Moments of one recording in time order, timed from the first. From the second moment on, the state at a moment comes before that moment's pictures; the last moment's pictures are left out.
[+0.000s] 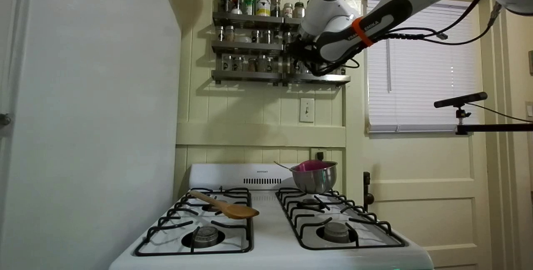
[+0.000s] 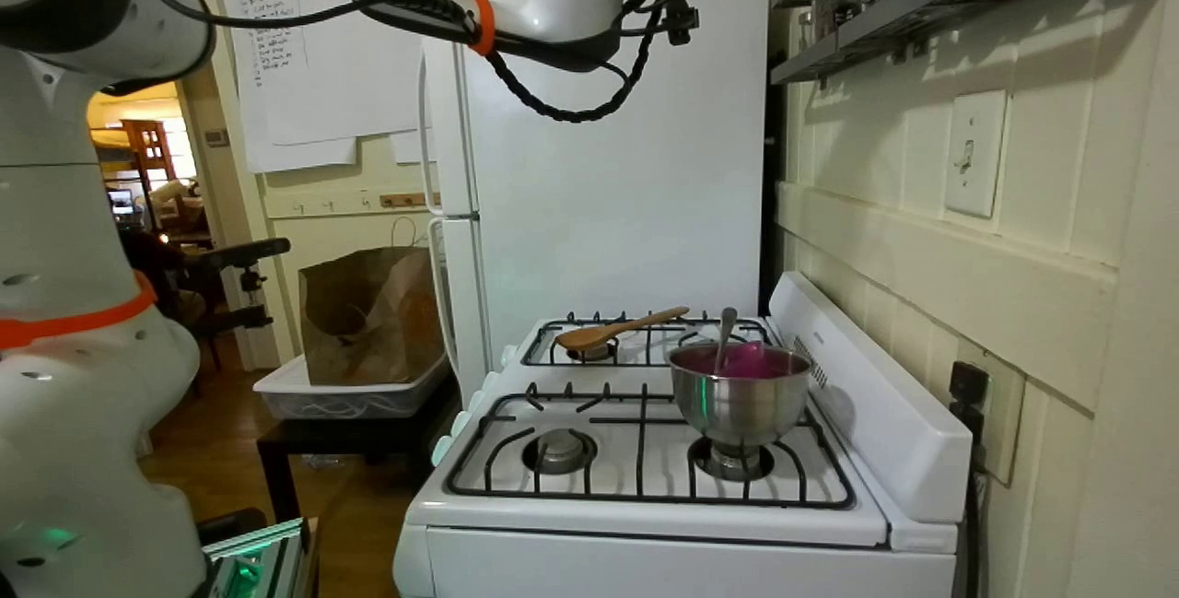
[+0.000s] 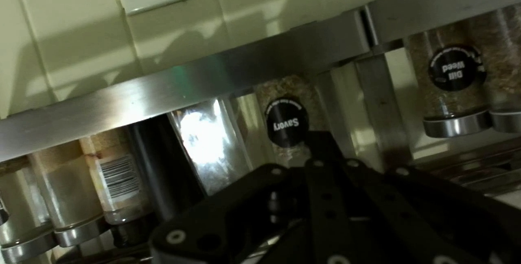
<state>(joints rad) -0.12 -0.01 0.04 -1.59 -1.02 2.70 1.35</state>
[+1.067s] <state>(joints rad) 0.02 -0.20 -0.02 -1.81 -0.44 2.68 0.80</state>
